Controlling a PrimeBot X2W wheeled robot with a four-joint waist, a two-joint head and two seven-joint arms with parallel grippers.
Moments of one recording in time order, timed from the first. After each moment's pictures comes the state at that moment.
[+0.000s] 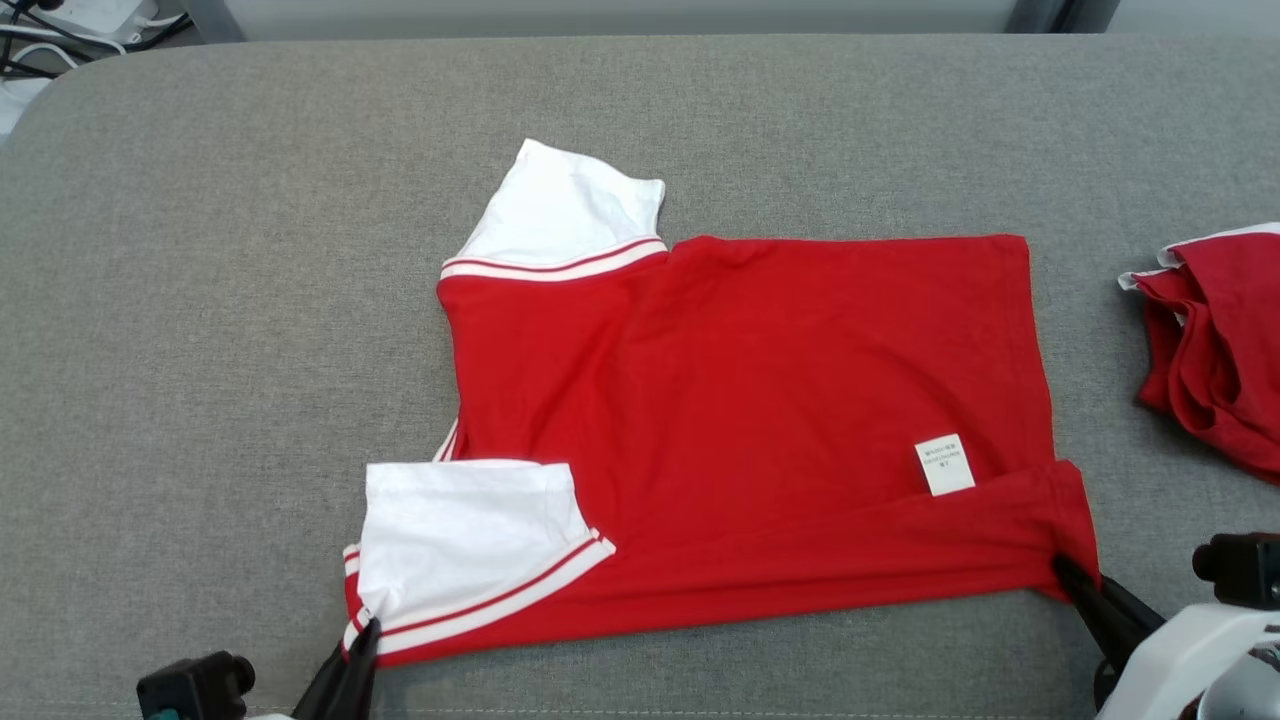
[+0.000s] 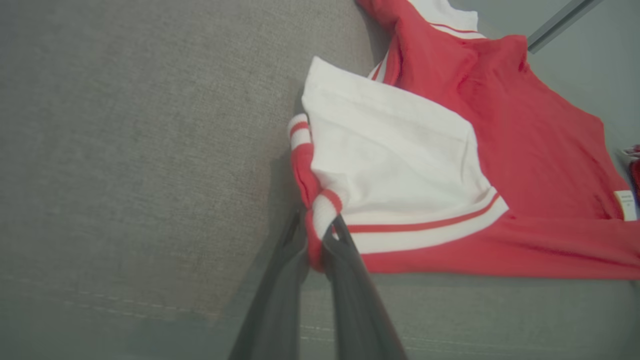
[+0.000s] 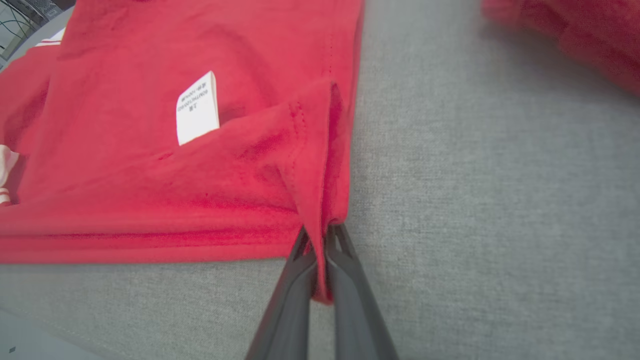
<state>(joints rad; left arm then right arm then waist) 0.15 0.39 -0.35 -0.07 -0.87 0.28 0.00 -0.01 -0.34 0.14 0.16 0.63 0.13 0.23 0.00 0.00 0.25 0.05</state>
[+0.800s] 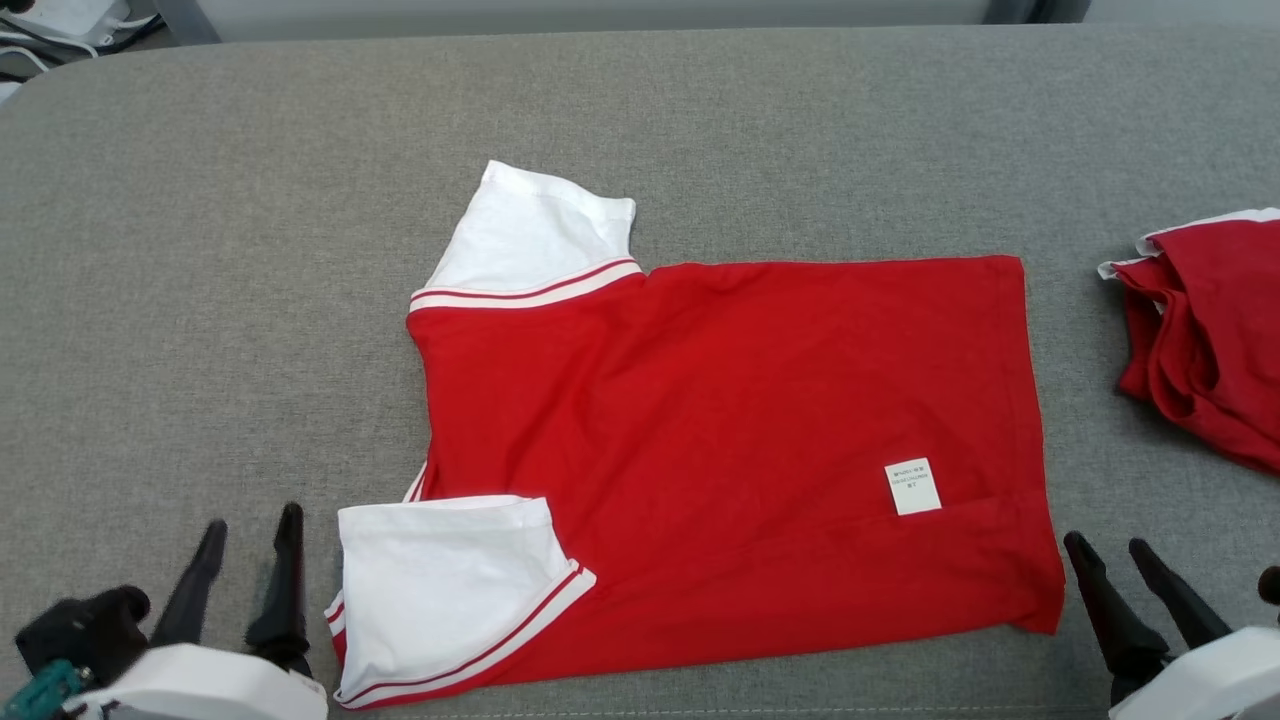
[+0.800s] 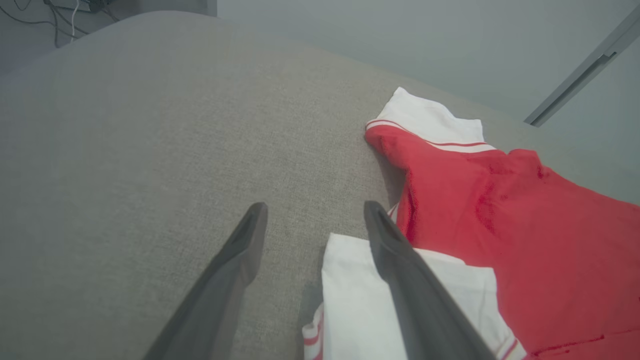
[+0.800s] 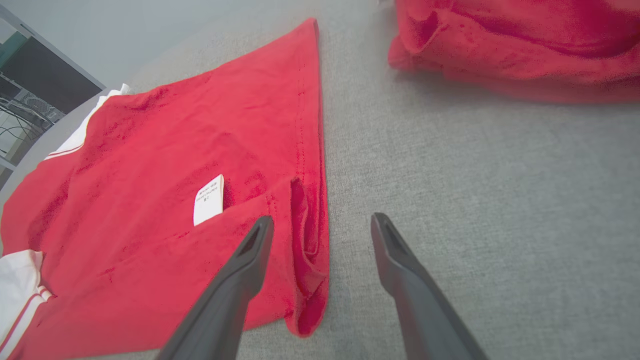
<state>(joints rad) 0.10 0.41 -0.27 -0.09 -0.81 0.32 -0.12 0.12 -0.17 -0.06 0.00 0.59 0.13 0.21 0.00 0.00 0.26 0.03</state>
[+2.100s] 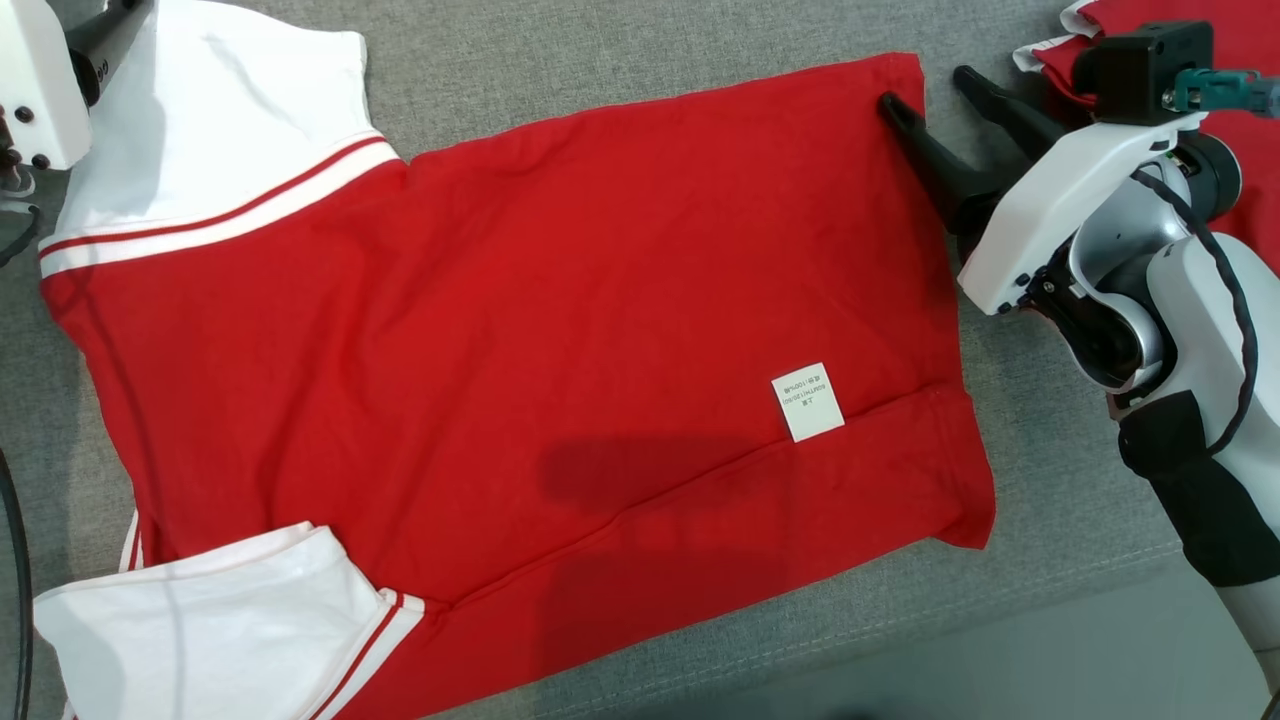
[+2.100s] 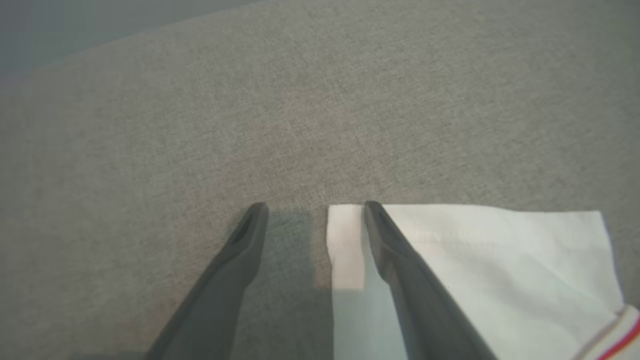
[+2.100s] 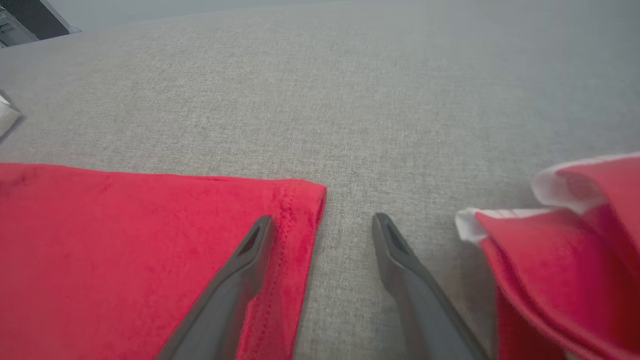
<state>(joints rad) -1.13 0.58 -0.51 0.58 -0.77 -0.10 0.60 -0.88 -0.28 0.48 0.46 0.66 0.13 0.19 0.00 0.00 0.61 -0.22</state>
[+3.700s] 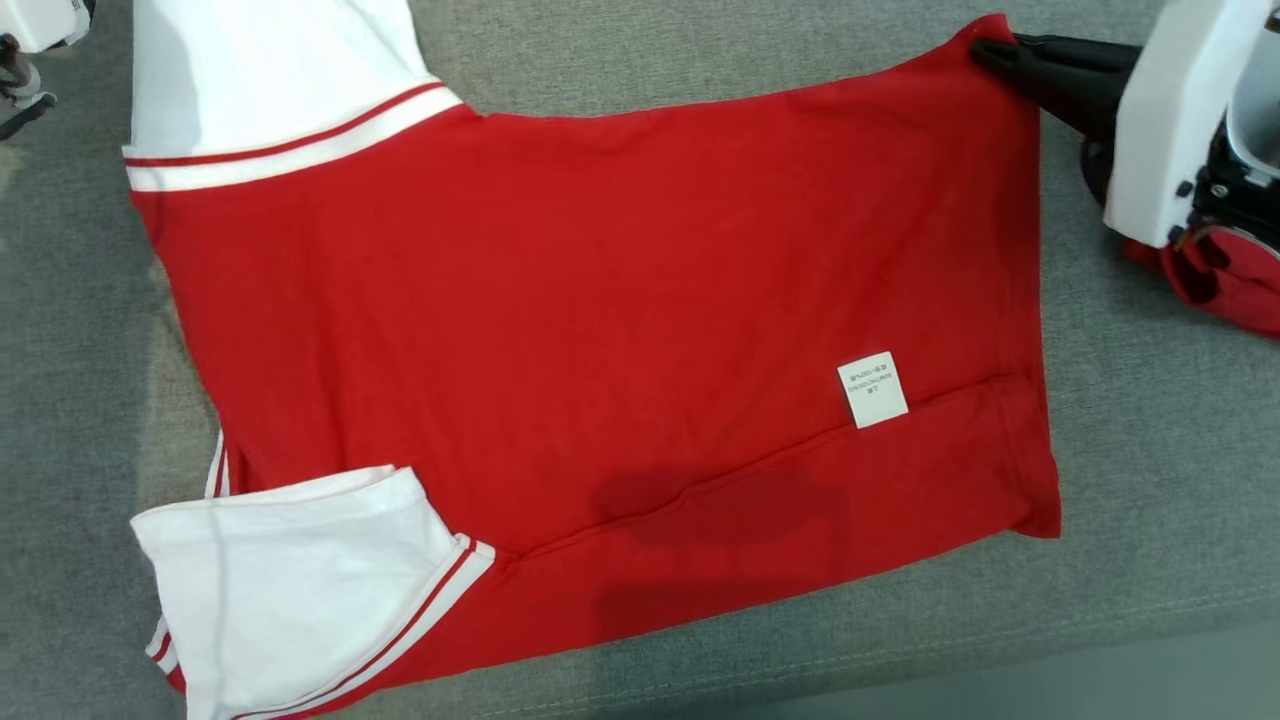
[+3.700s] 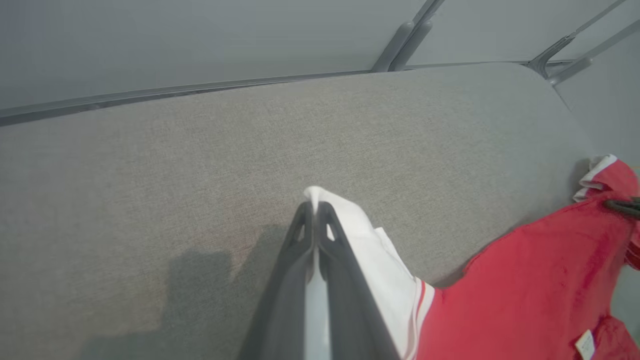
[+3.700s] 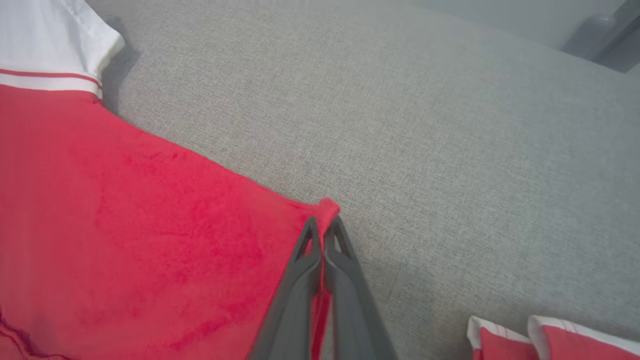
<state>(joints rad) -1.23 0.55 -0.47 0.51 -1.05 -0.12 0.76 -1.17 -0.63 0.81 0.24 1.03 0.13 0.58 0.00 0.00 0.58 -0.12</state>
